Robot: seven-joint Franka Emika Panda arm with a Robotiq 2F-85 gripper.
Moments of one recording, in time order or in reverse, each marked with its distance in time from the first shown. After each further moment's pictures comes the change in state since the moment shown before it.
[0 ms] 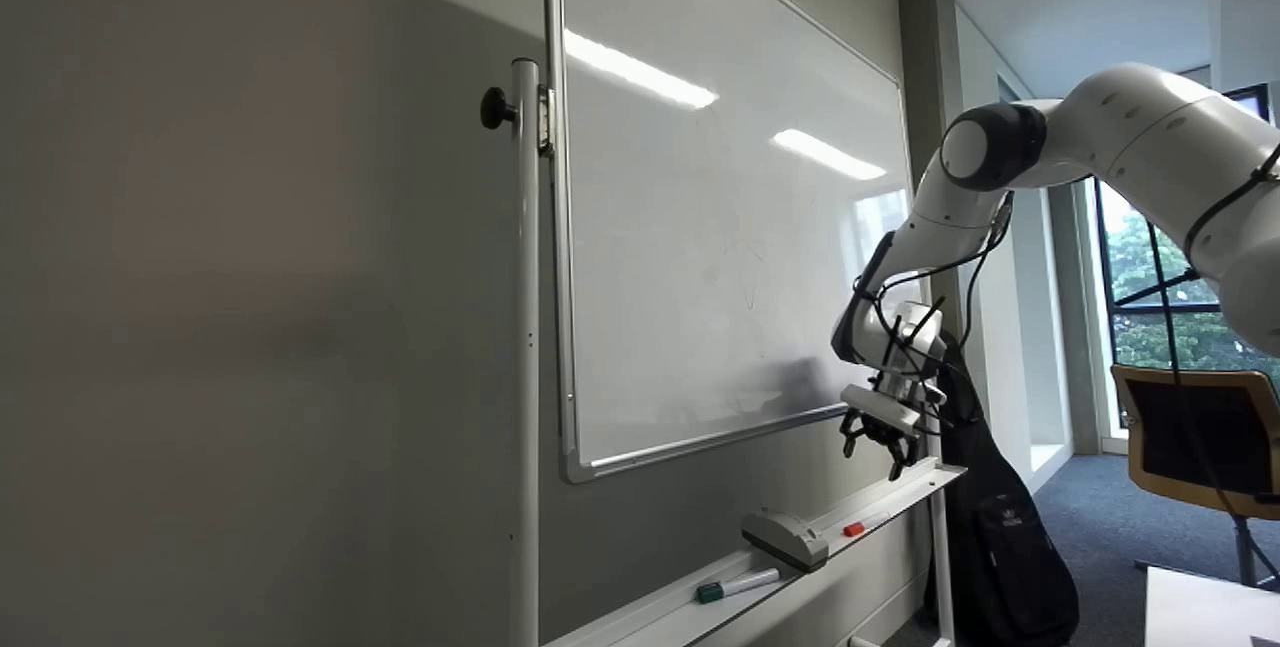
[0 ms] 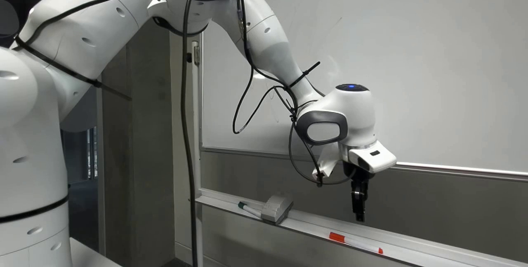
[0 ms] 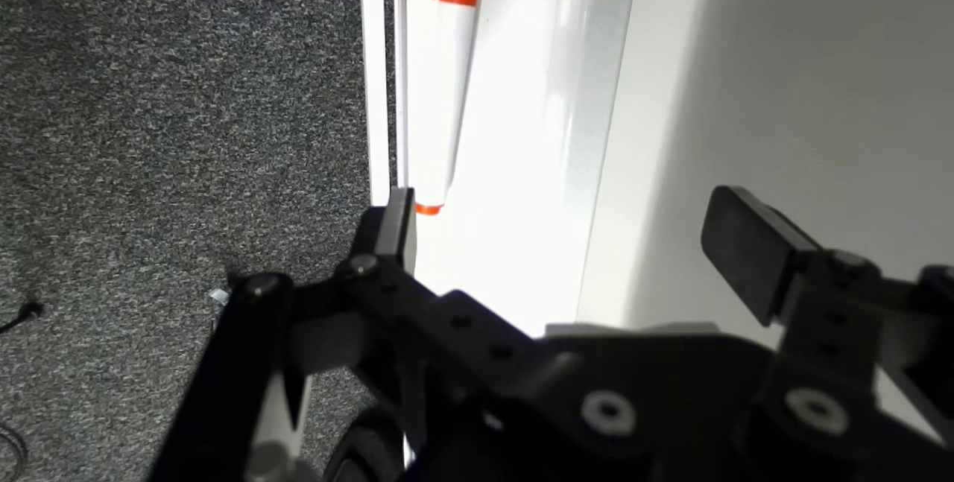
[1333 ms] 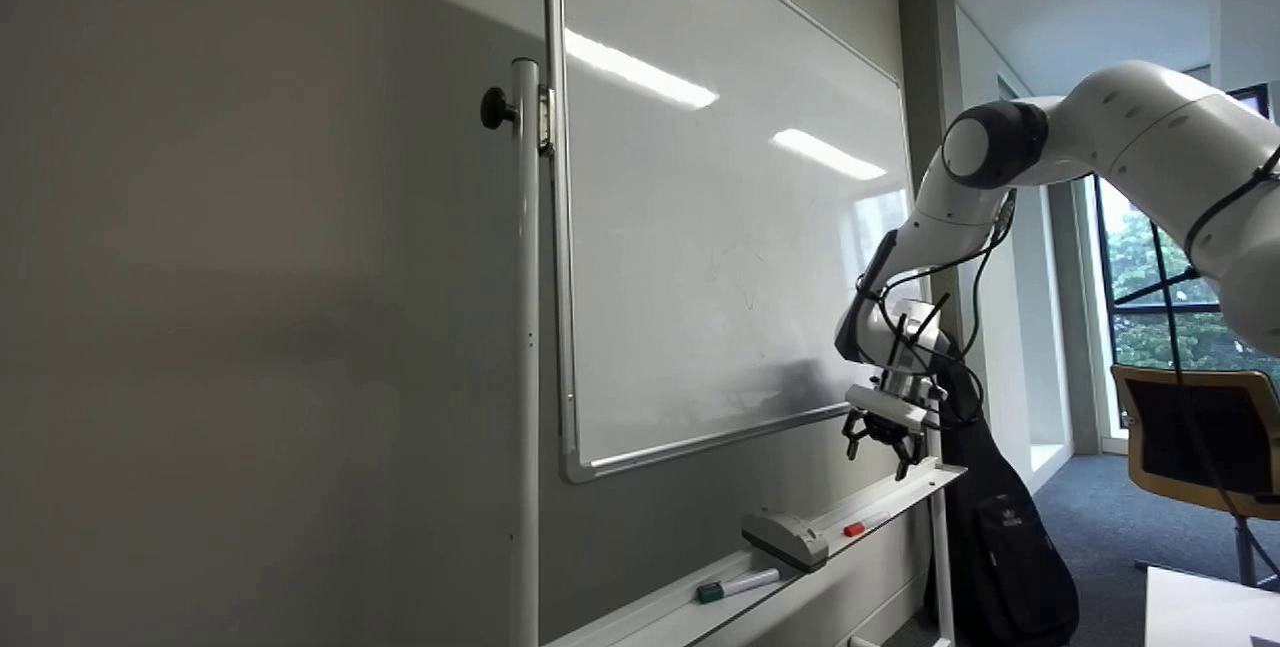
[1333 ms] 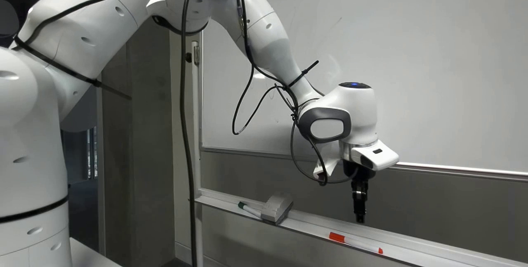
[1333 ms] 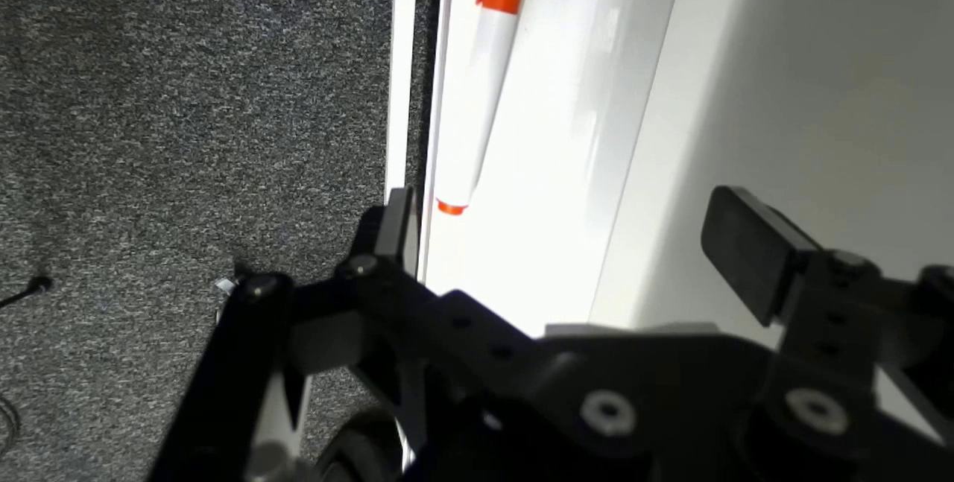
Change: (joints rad) arm 0.001 -0.012 -0.018 -0.004 -0.088 -0.057 0.000
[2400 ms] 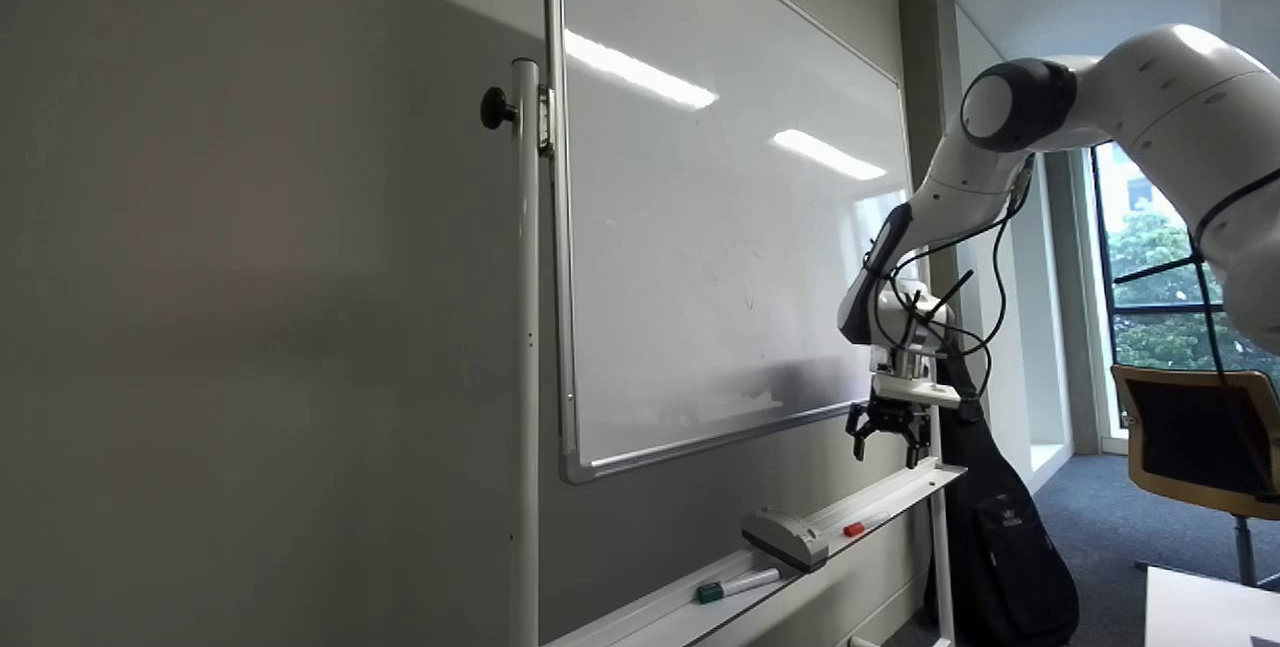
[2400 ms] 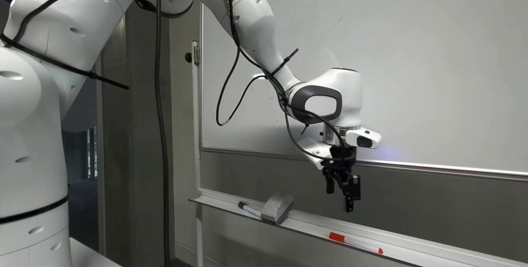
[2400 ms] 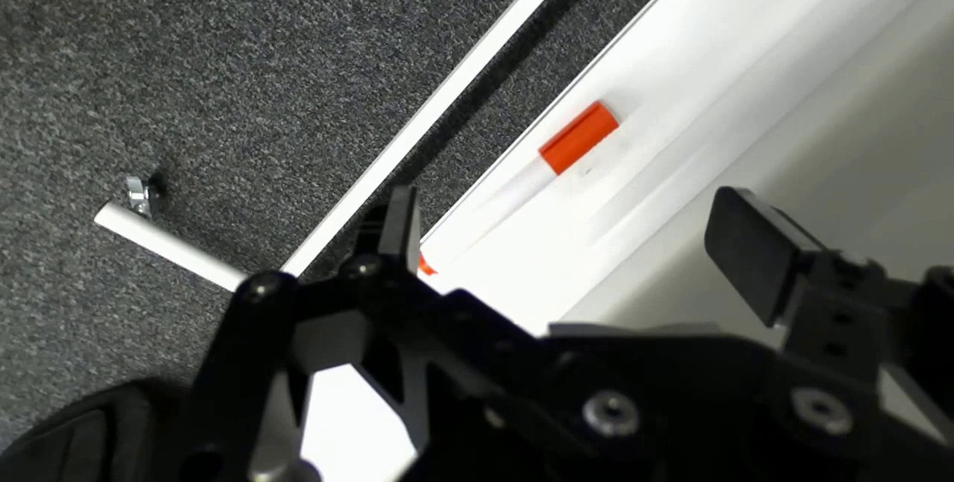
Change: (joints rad) arm 0.021 -0.145 -0.009 -0.111 -0.274 -0.172 -0.369
